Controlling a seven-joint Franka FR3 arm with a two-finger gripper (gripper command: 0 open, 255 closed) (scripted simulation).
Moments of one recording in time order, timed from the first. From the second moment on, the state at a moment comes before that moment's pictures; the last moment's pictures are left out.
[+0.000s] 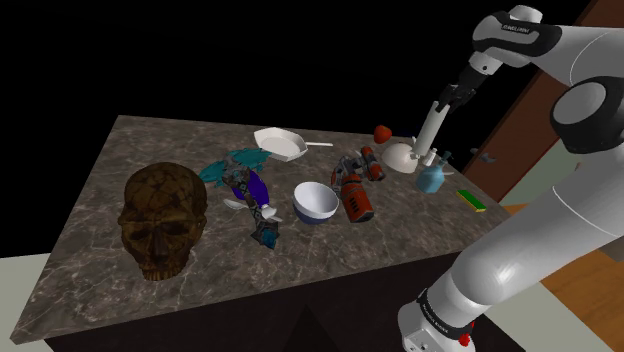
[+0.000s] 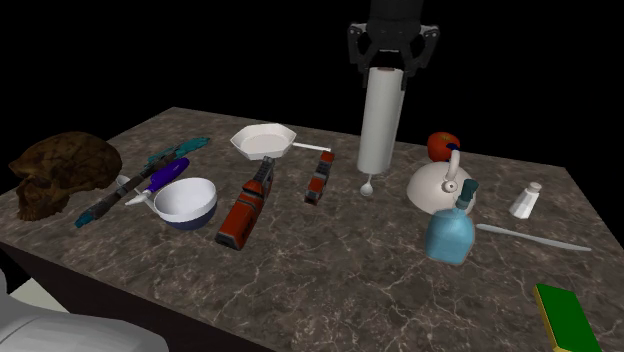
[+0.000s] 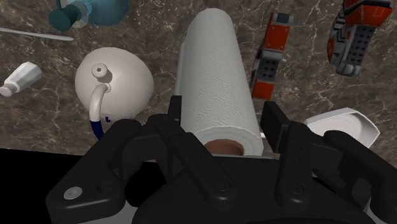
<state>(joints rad) -0.14 -0.12 -0.65 -1.69 0.02 1.77 -0.52</state>
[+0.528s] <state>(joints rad) -0.14 -0.08 -0.66 -1.54 0.05 1.65 -0.53</state>
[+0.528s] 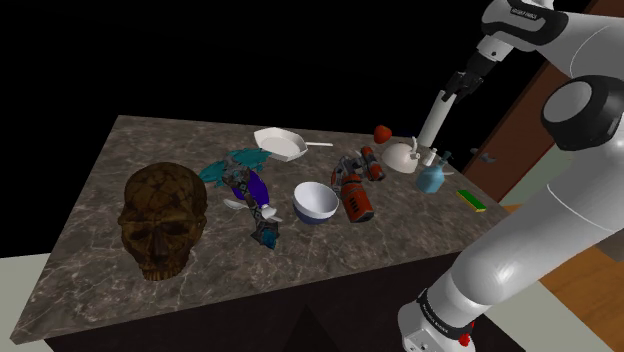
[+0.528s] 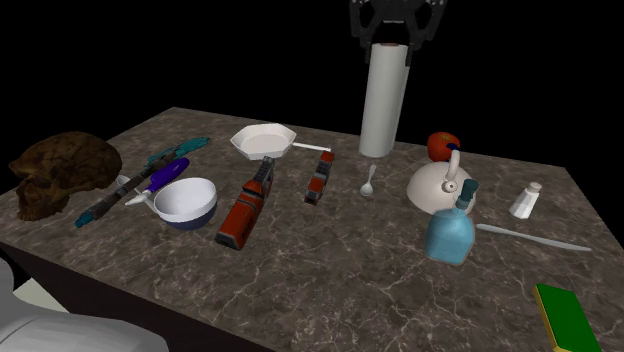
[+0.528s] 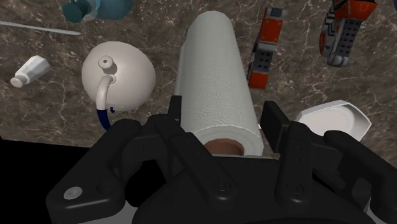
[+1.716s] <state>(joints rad) -0.06 -0.45 -0.32 -1.86 -0.12 1.63 -0.09</state>
